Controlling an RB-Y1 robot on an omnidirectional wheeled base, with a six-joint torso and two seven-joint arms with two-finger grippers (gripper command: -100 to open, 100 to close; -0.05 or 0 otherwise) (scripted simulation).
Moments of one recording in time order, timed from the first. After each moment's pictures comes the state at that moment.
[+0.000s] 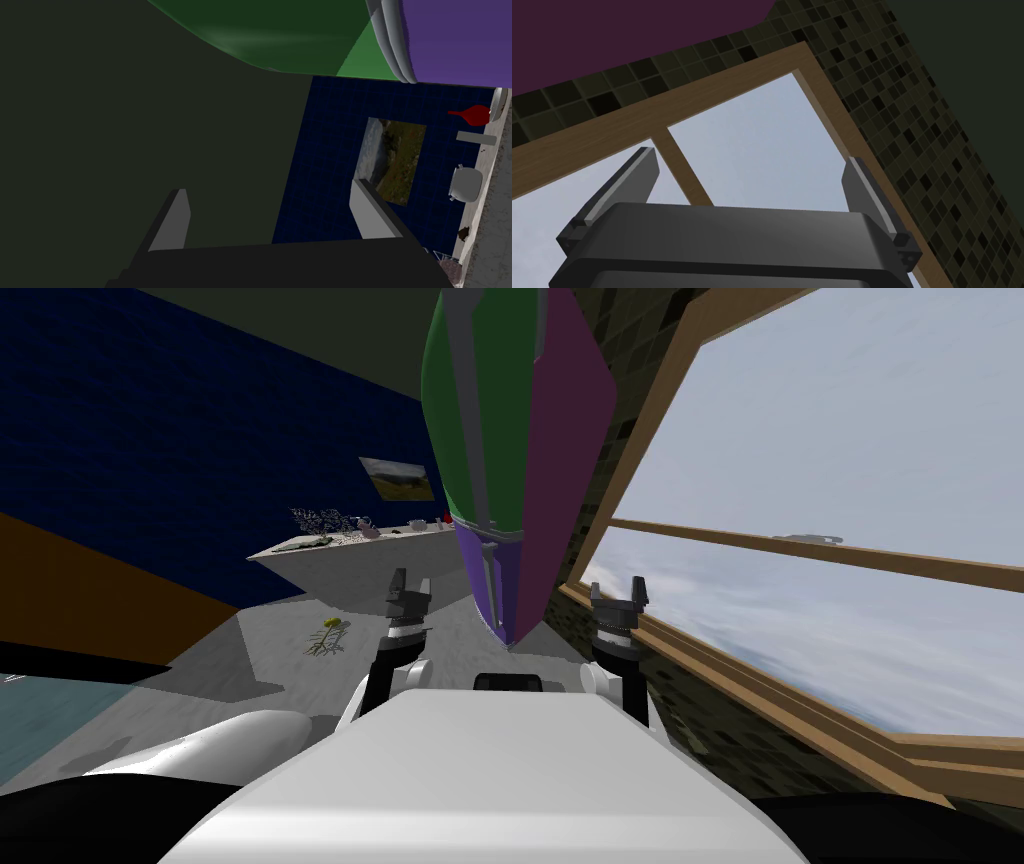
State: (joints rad) left arm 0.54 0.01 0.03 -2.29 -0.03 -0.42 0.09; right arm 0.52 -0.02 -0.02 -2.25 -0.11 -0.54 -0.14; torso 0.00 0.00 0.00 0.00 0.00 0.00
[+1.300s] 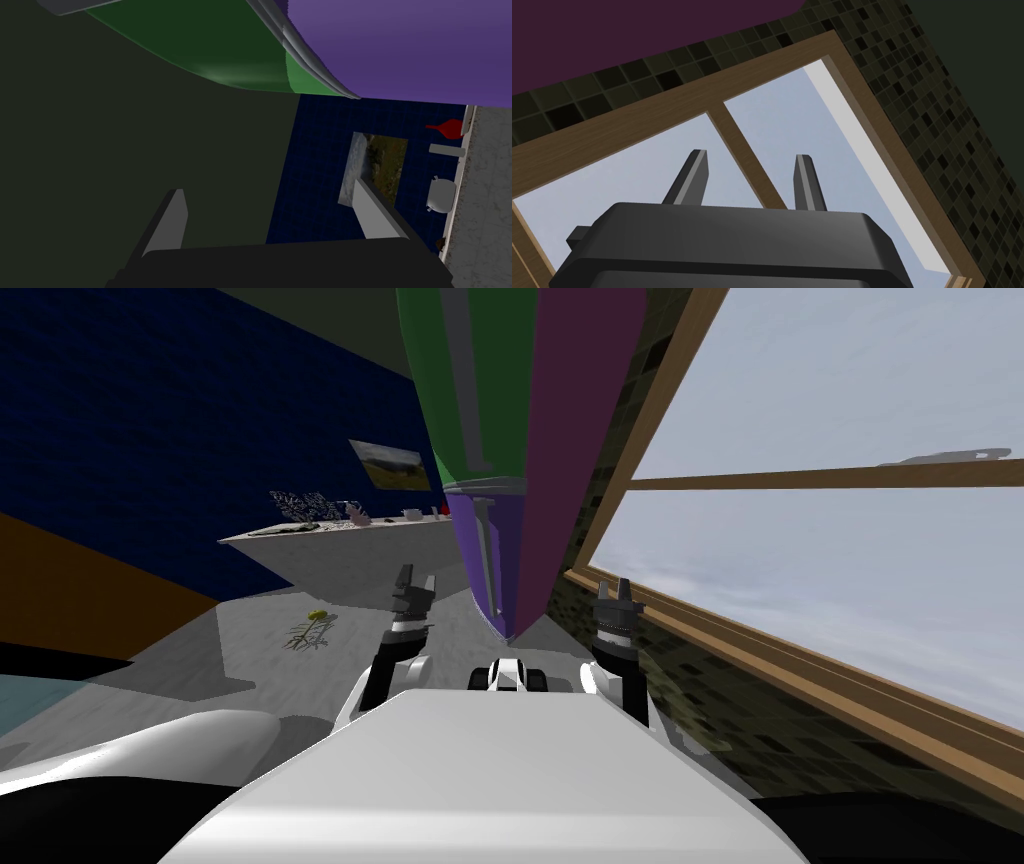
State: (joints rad) left arm 0.49 0.07 0.02 -2.30 -0.03 -0.37 0.09; right arm 0.52 -0.02 -0.02 -2.25 -0.11 -0.54 -0.14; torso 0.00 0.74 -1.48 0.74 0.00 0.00
